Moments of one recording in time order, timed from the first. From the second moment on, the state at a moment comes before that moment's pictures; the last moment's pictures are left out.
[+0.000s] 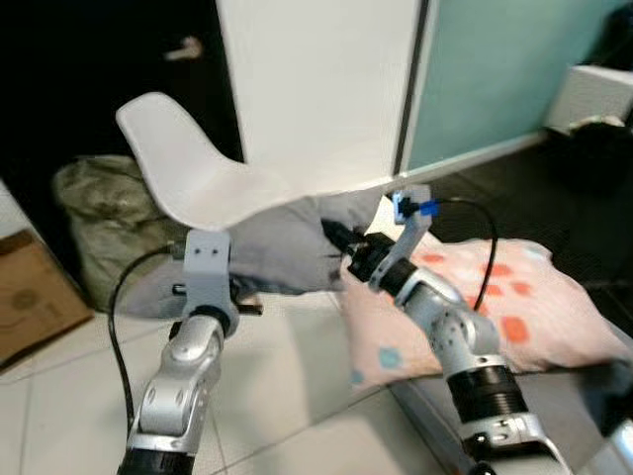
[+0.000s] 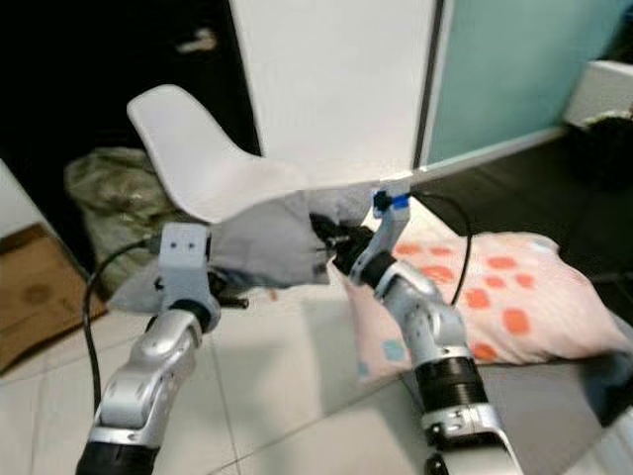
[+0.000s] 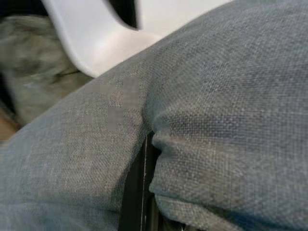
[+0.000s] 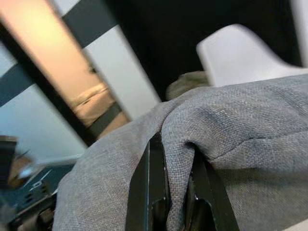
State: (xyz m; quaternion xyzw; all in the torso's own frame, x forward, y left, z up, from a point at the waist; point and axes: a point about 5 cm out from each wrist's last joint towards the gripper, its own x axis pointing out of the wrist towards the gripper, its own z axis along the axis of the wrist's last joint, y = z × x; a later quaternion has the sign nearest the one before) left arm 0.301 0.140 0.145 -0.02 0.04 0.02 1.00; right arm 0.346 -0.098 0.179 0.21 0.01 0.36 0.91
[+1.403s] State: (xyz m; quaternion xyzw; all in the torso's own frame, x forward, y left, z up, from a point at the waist) left arm 0.303 0.147 0.145 0.00 0.04 -0.02 1.00; right arm 0.352 -0.088 0.178 0.23 0.02 0.33 0.92
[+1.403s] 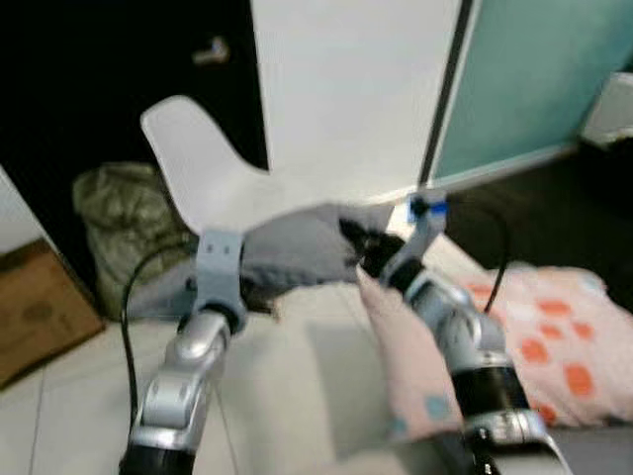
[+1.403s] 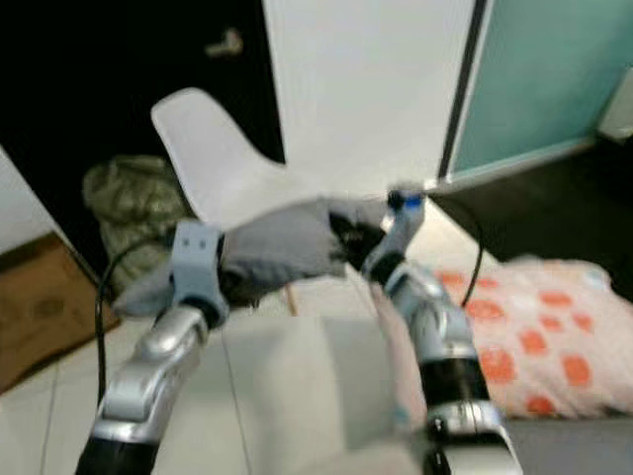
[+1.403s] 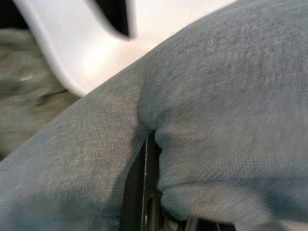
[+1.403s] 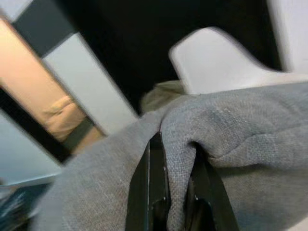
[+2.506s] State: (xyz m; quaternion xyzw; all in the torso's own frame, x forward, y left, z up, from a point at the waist) left arm 0.306 0.142 0.148 0.00 0.03 -0.03 1.00; right arm 0.355 -0.096 0.174 0.24 0.02 0.30 0.92
